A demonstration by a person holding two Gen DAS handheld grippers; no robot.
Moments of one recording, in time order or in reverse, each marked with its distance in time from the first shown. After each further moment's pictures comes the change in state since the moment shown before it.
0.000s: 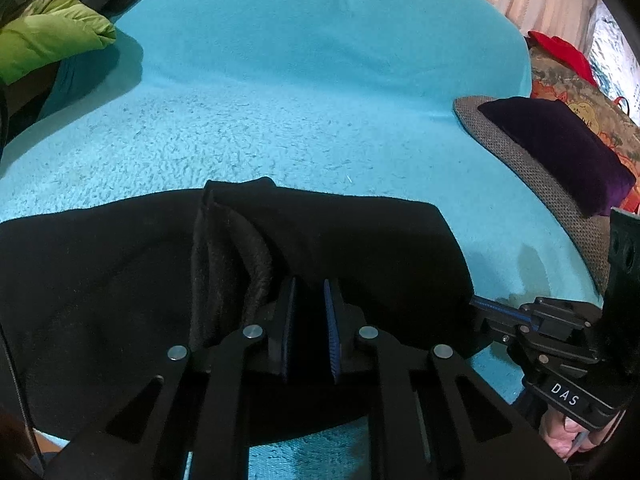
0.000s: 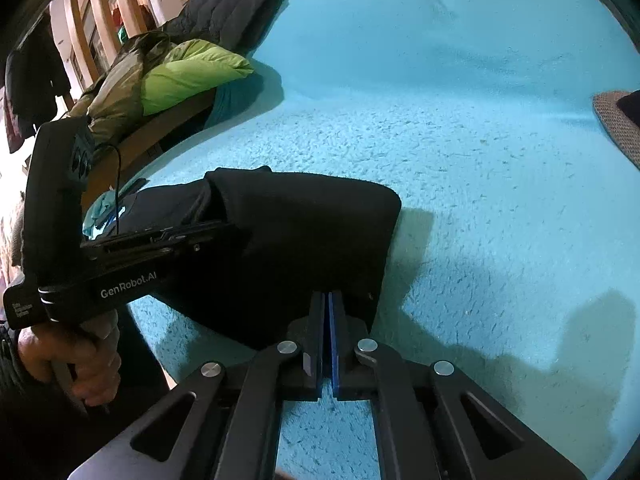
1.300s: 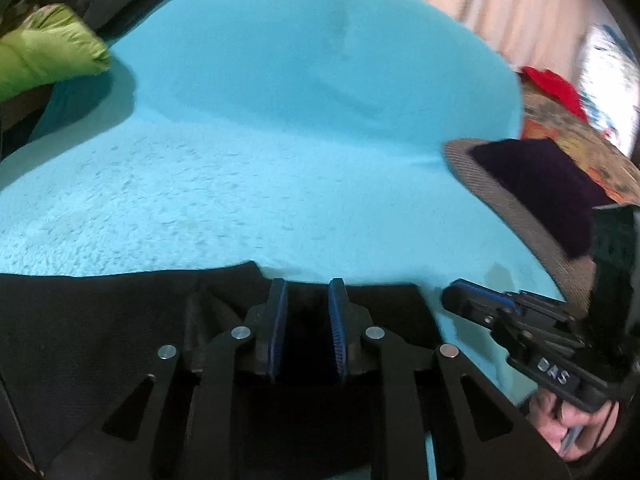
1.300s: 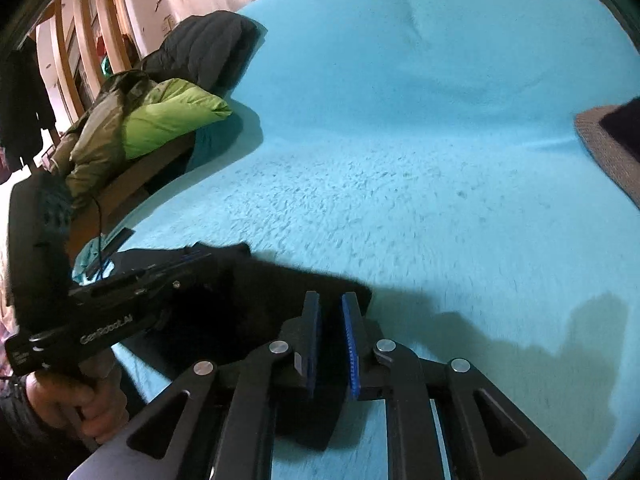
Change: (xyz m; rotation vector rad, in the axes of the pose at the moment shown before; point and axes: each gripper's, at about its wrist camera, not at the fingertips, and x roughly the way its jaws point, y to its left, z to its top) left arm -0.003 0.006 0.043 -0.059 -0.100 -0.034; right arm -0.010 -0.011 0.052 0.038 -0.104 -0.056
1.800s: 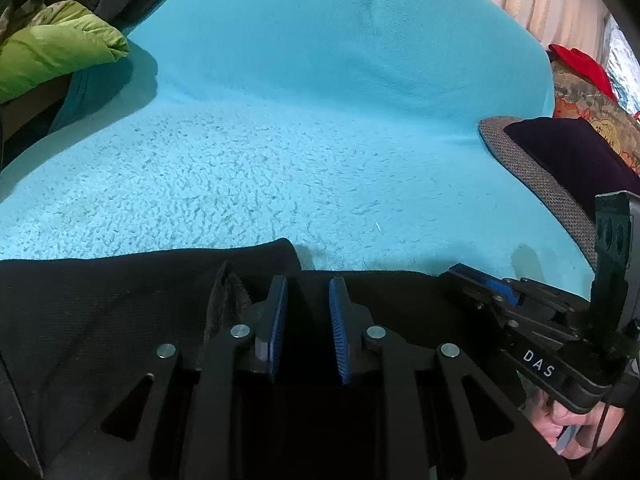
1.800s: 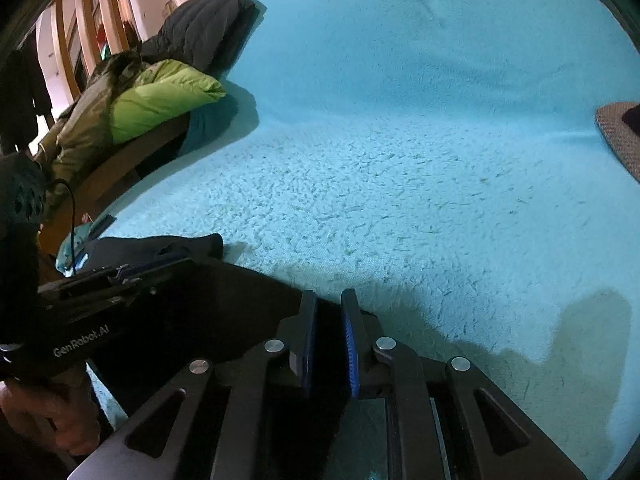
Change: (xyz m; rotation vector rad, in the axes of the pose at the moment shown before) left arm 0.018 -0.003 -0.014 0.038 0.040 0.110; right arm 0.040 -0.013 -0.017 0.007 0.023 0.017
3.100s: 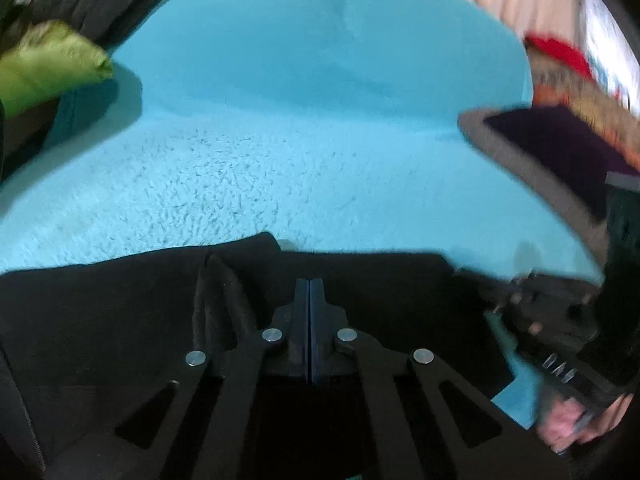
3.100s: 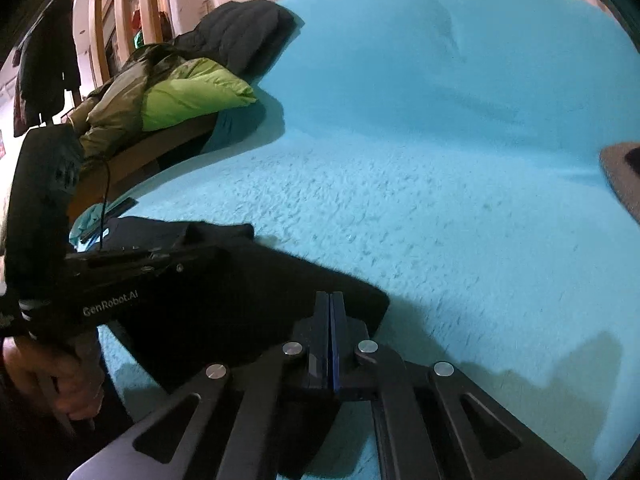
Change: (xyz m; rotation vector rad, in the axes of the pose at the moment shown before) left arm -0.009 -0.018 -0.010 0.103 -0.018 0.001; right arm -0.005 0.016 -0.028 -0.113 -0.037 0.014
